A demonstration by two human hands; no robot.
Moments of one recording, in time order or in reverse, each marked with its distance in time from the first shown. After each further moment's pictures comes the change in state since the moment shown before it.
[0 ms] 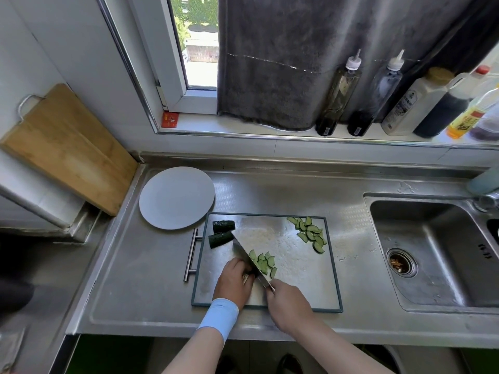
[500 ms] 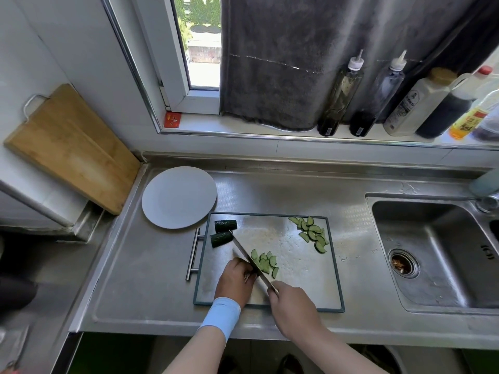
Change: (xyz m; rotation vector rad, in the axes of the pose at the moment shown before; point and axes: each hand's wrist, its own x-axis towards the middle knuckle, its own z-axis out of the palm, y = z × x) left_hand 0.001 0.000 0.001 -0.023 -0.012 -0.066; right_hand -0.016 0.002 -0.004 -0.044 0.079 -0.068
